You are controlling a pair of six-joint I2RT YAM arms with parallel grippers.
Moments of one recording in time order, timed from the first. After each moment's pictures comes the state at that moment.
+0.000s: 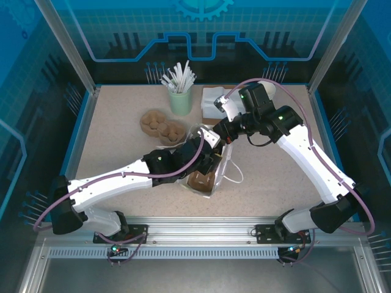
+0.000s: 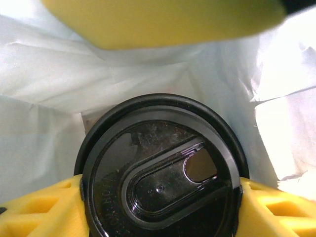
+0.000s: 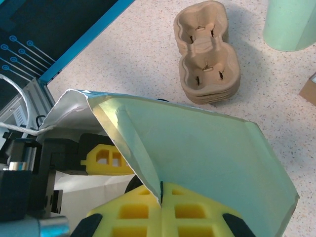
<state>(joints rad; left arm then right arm) -1.05 1.38 1.22 -0.54 -0.40 -0.27 0.55 1.41 1.58 -0.98 -0.46 0.01</state>
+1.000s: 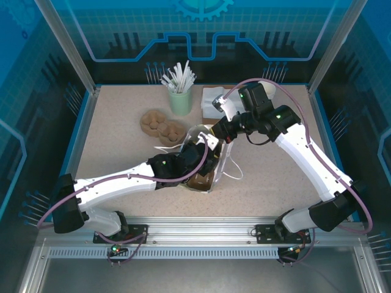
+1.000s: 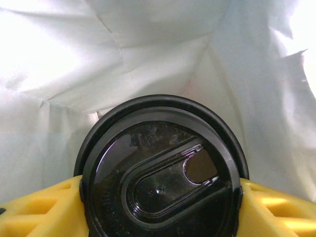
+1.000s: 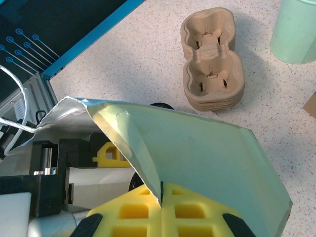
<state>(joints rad) -1.06 1.39 1.14 -0.48 -0.52 -0.26 0.54 1.42 1.57 -0.94 -0.51 -0.05</state>
